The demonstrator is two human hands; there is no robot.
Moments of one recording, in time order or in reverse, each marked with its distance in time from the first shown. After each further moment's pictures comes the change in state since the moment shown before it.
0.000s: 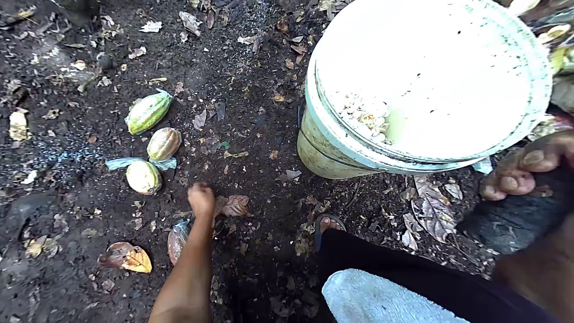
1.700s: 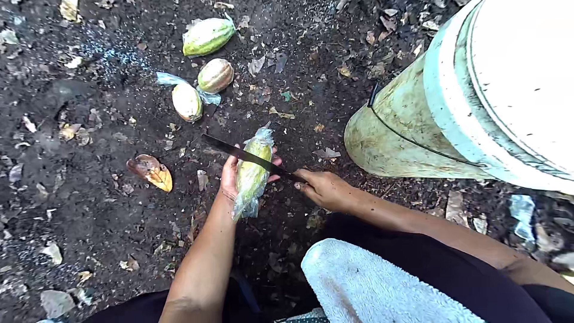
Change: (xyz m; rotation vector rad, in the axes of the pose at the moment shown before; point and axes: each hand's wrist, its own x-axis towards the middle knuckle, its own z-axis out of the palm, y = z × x) left_hand -0.113 -0.032 -0.034 -1.918 -0.809 -0.241; right_hand -0.119 0.148 0.141 -0.653 -1.700 -0.184
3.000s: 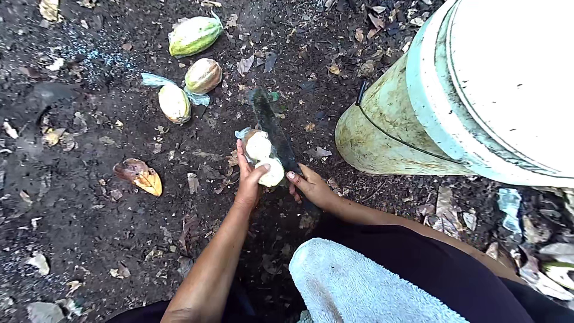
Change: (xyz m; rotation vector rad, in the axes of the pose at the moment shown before) left_hand 0.031 -0.060 0.007 0.642 0.189 0.538; right_hand 0.005 0.024 0.037 0.879 0.184 0.296
